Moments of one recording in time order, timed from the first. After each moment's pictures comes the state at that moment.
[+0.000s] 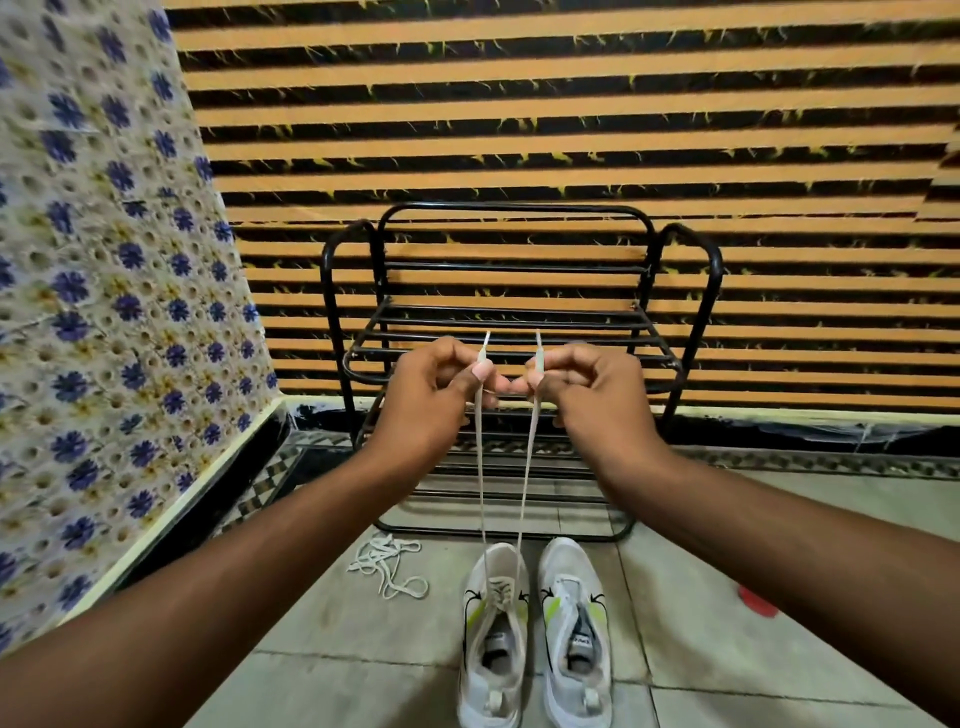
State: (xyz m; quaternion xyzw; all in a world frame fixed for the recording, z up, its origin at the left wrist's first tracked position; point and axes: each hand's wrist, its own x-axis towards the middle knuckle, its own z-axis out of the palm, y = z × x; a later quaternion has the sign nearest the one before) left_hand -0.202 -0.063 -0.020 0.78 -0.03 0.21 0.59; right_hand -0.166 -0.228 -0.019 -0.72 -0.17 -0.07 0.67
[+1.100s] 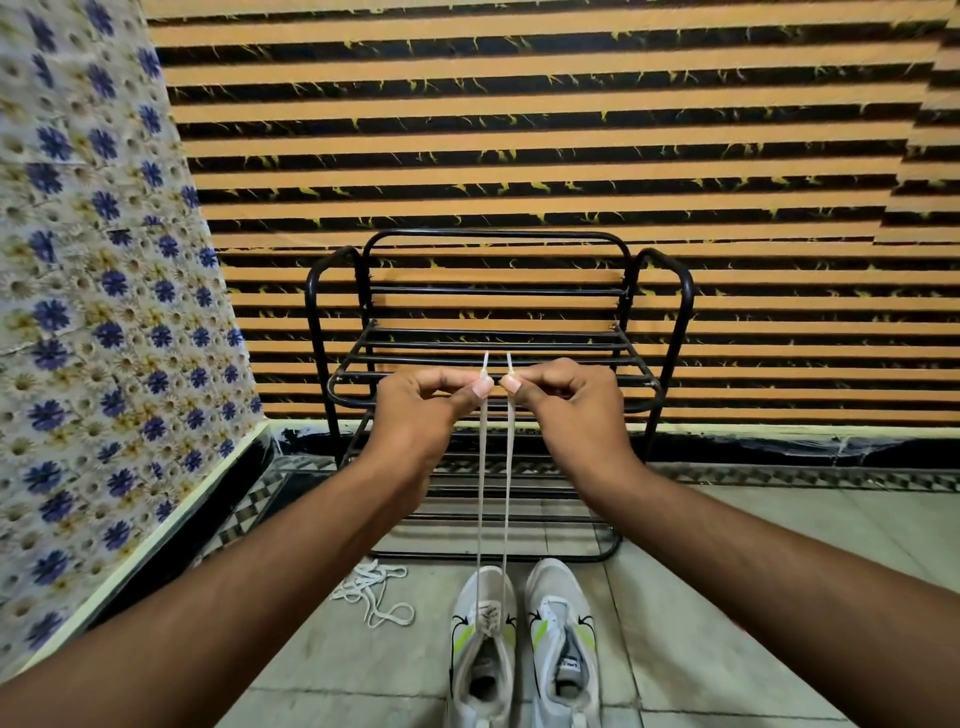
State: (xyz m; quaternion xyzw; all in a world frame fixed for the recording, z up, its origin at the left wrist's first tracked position) left_hand -0.191 -0.079 -0.015 0.69 0.06 0.20 0.70; right_hand -0.146 -0.228 -0.025 -0.73 -0.20 -0.17 0.63
